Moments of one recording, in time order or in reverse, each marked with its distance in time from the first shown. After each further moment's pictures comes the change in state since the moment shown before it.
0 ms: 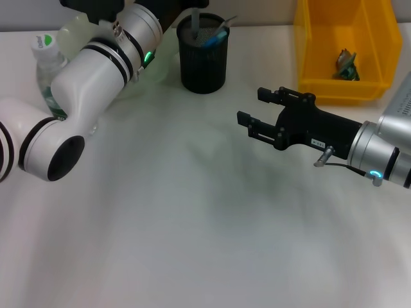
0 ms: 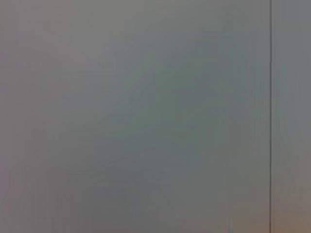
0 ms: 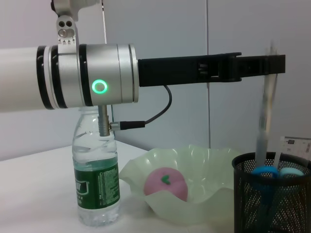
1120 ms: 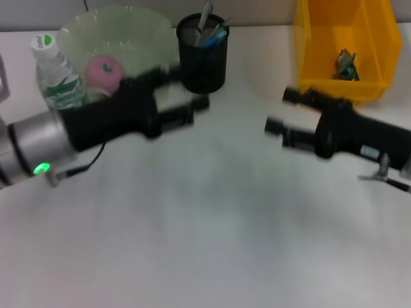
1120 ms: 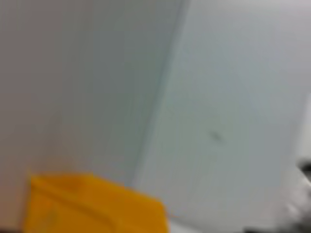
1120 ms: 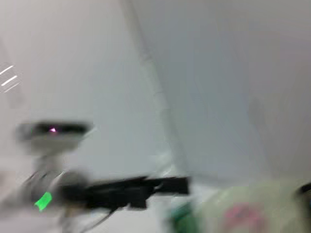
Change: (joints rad) left arm 0.341 0.022 0.090 0.477 0.894 0.779 -0.854; right arm -0.045 -0.078 0.231 -0.008 -0.269 -0.424 0.255
